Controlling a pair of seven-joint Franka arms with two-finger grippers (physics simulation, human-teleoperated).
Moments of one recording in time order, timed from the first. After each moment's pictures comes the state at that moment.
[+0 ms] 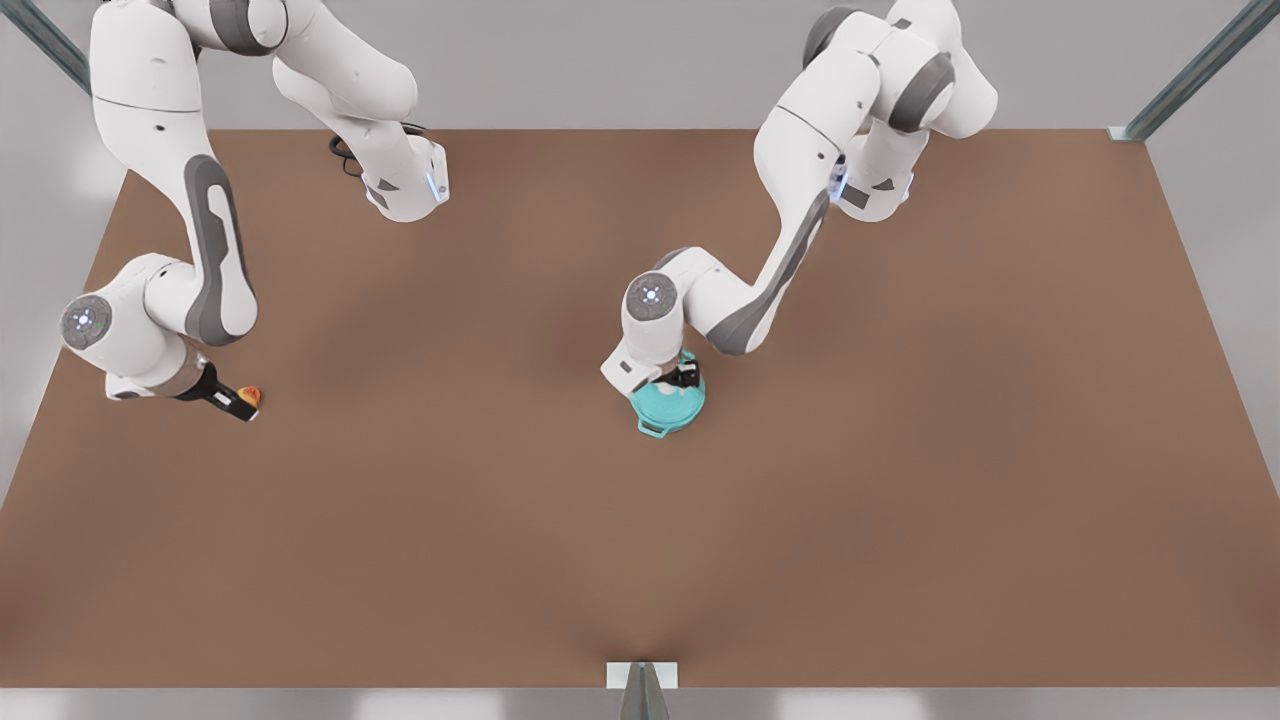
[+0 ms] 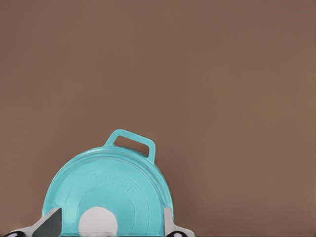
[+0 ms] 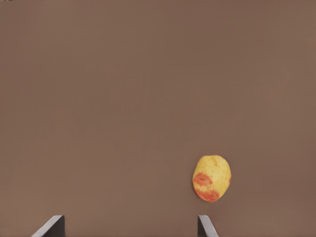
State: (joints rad) left arm -0.84 0.66 0.06 -1.52 0.03 2.19 -0.77; right arm -0.23 0.26 -0.09 -2.12 0.02 2.40 0.22
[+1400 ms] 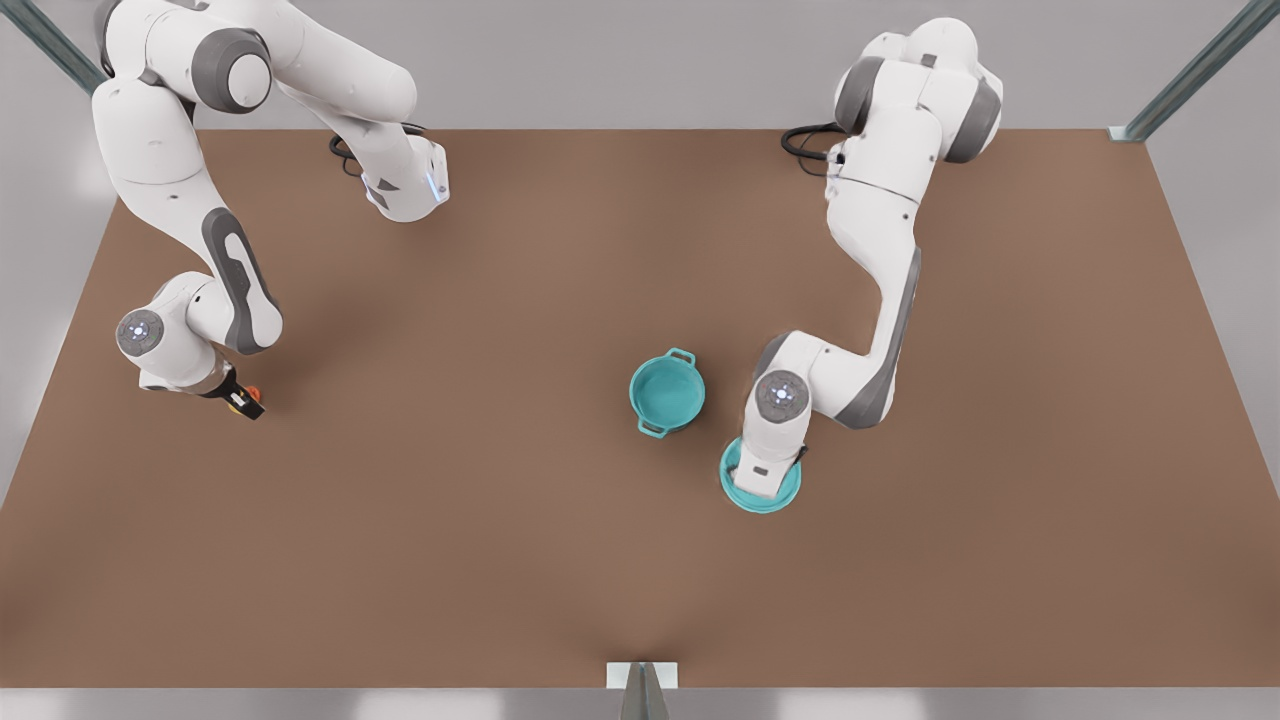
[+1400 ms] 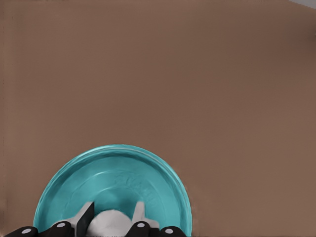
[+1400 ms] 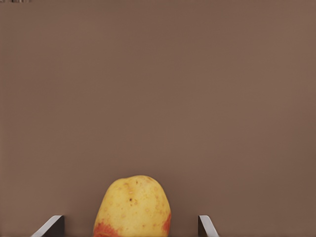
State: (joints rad) left arm -0.52 0.75 0.12 -1.47 0.08 2.24 -0.89; right arm -0.29 0.47 -0.14 -2.22 -0.08 2.71 0.35
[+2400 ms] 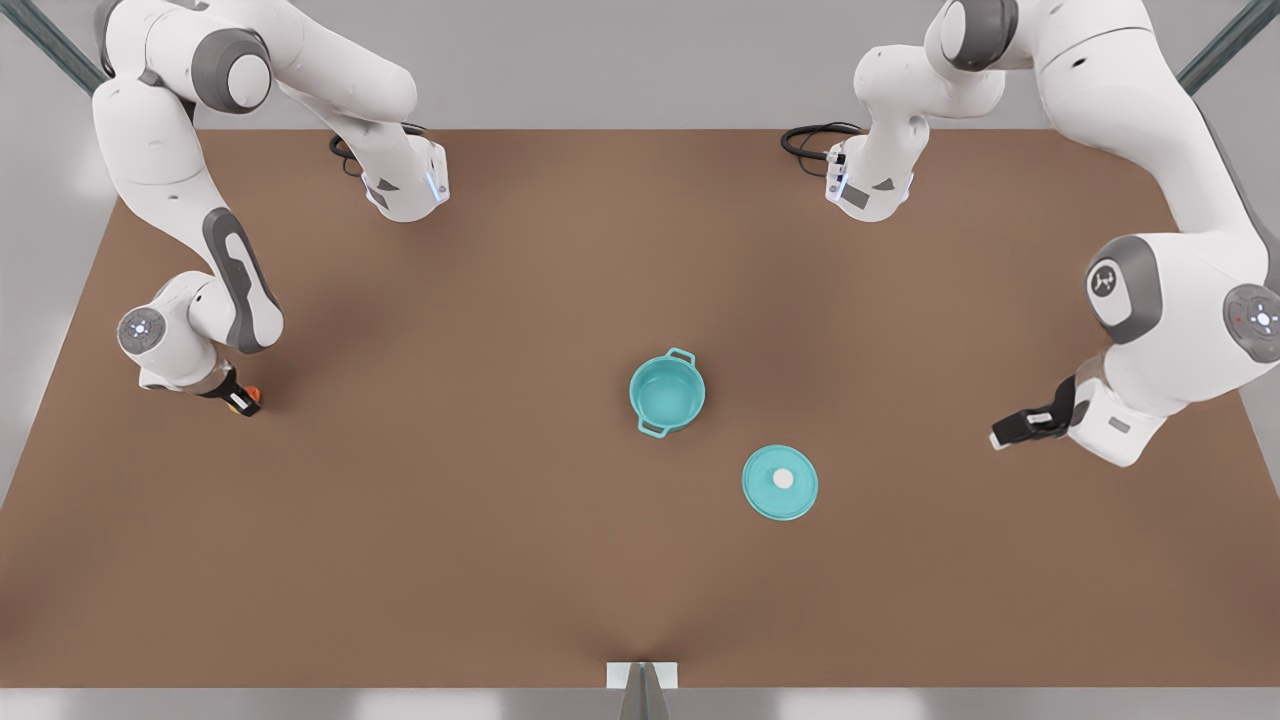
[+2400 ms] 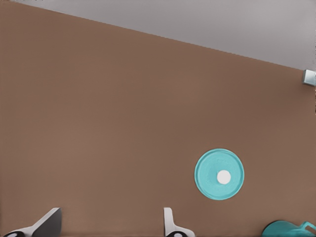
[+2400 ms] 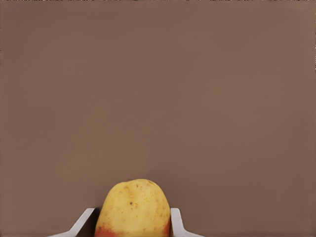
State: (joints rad) left arm -0.15 0.33 0.22 -1.41 -0.16 1.77 -0.10; right arm -0.30 0.46 -0.14 -2.23 -0.08 2.73 0.35
